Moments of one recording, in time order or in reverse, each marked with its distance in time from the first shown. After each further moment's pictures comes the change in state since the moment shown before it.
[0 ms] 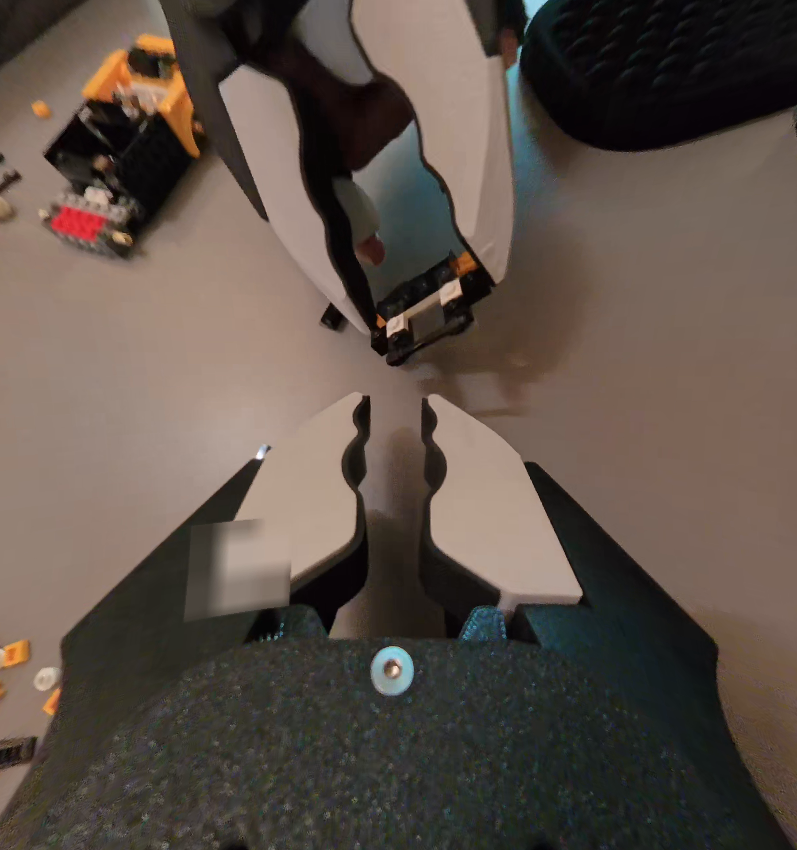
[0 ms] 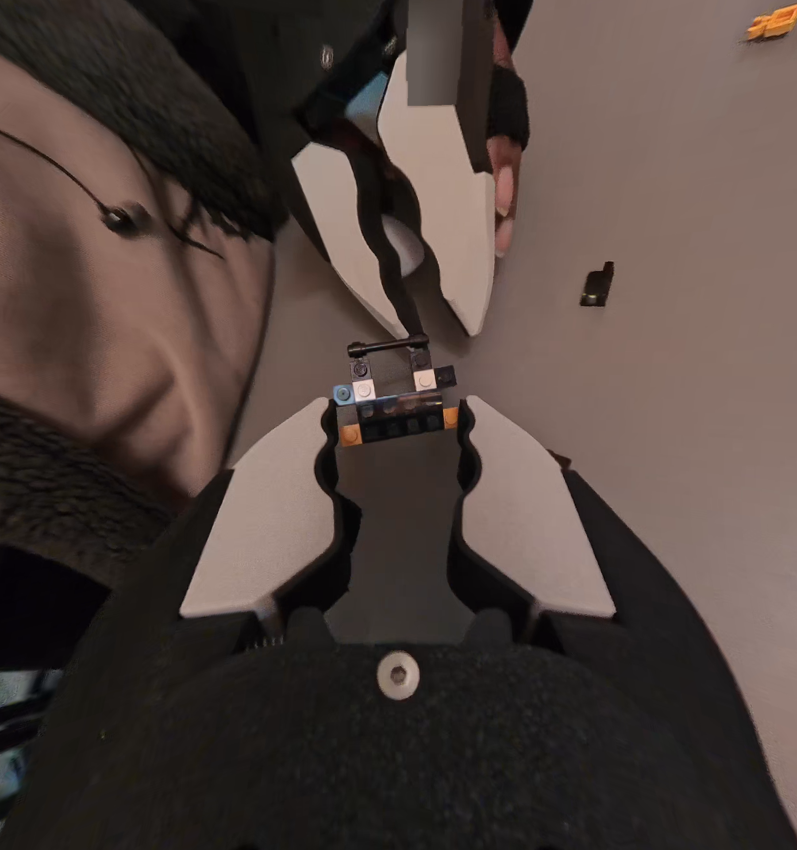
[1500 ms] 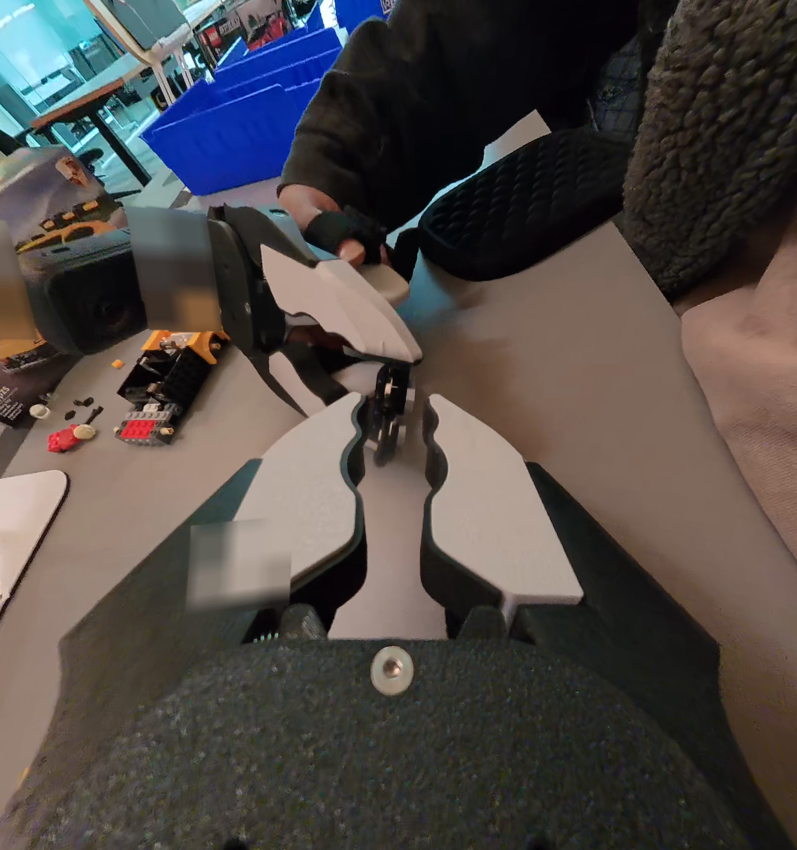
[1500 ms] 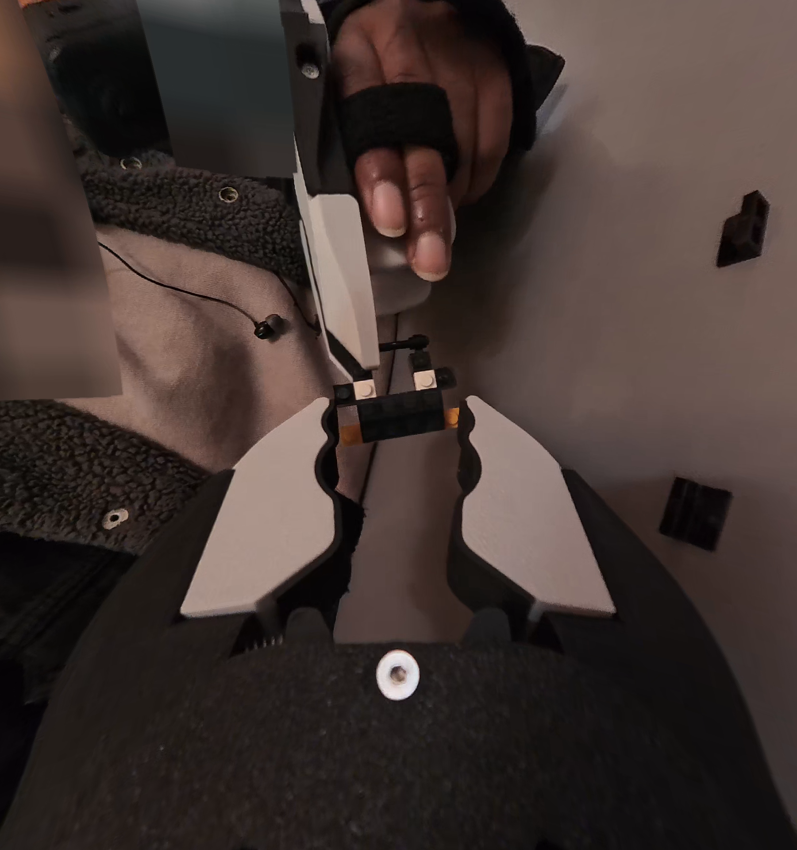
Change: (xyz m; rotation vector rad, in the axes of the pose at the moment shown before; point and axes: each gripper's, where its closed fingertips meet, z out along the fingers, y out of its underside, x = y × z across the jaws) left arm 0.032 -0.047 -0.024 0.289 0.043 0.259; right arm -0.028 -0.012 0.010 0.154 -0.360 0.343
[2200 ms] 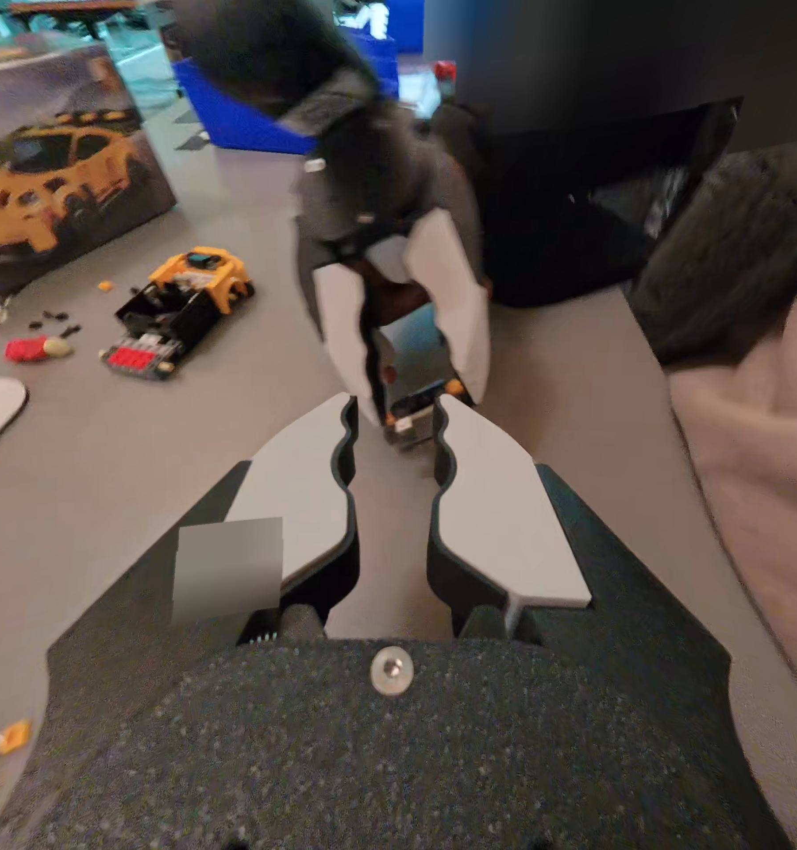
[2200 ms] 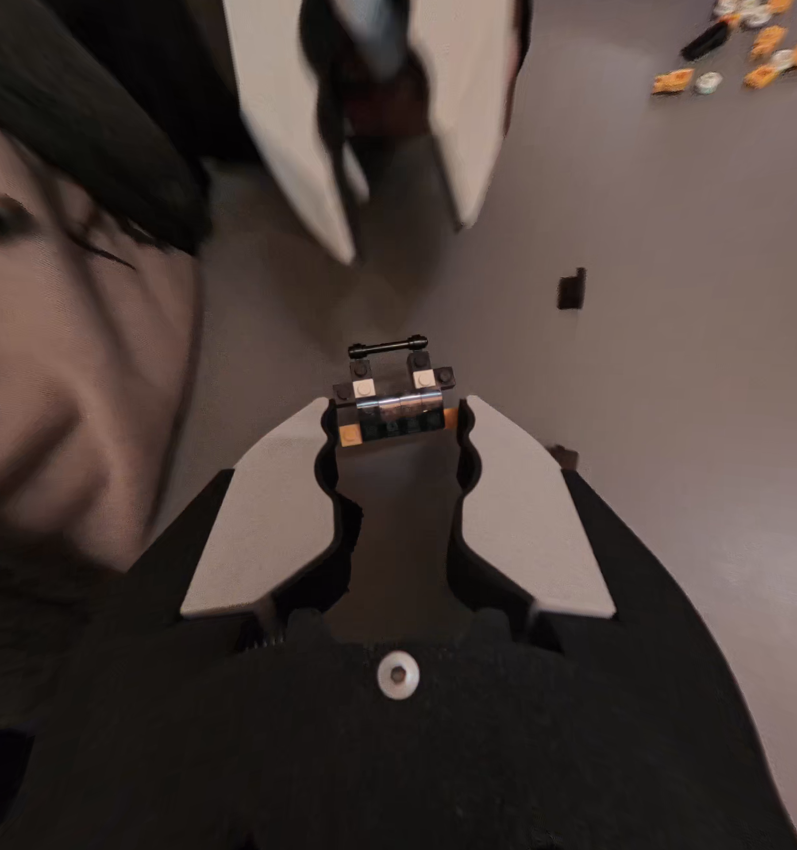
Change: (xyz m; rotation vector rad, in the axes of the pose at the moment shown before) left arm -0.034 0.009 -0.018 0.060 0.007 -0.323; right arm 0.031 0.004 -0.010 -0.063 0.620 -0.434
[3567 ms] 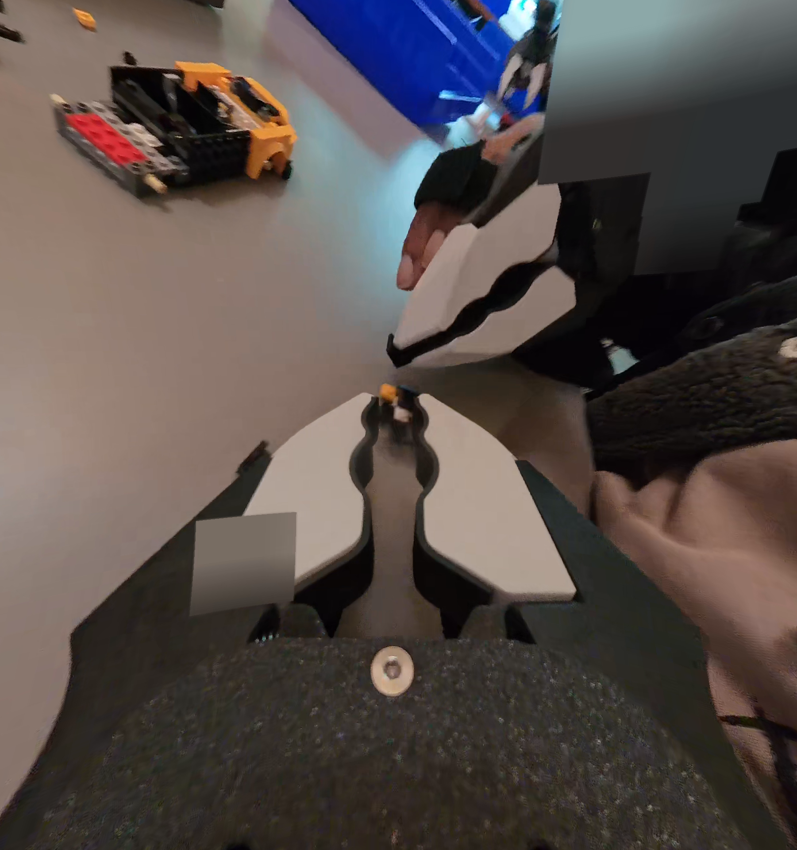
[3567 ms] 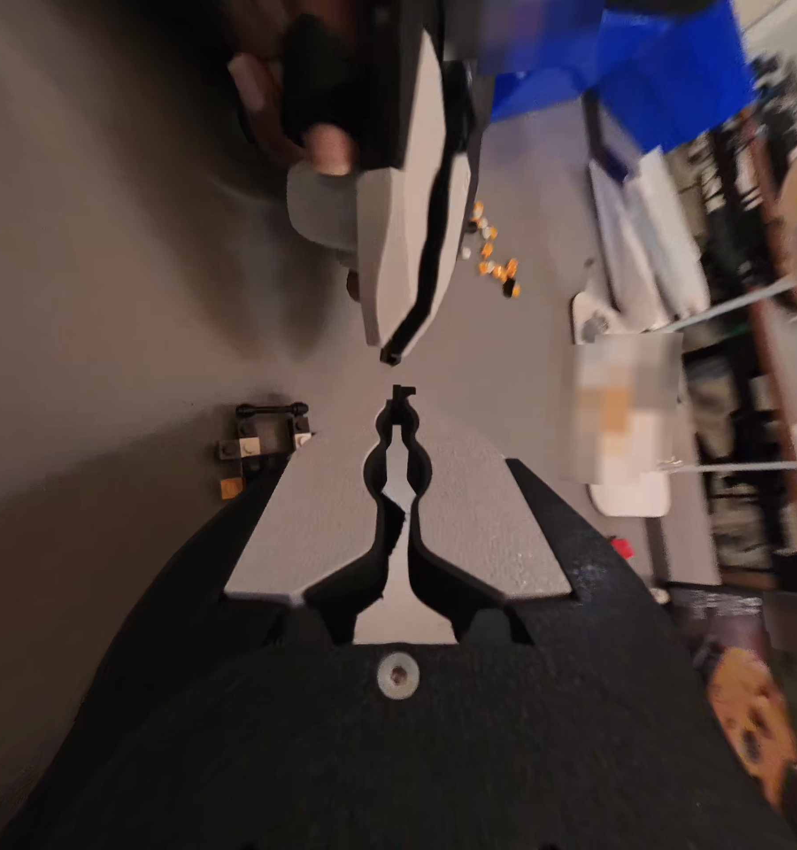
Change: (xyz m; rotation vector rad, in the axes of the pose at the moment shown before) left arm -0.021 0.022 0.012 -0.009 0.063 -0.577; right arm 0.034 -0.032 -0.019 -0.044 0.637 -0.680
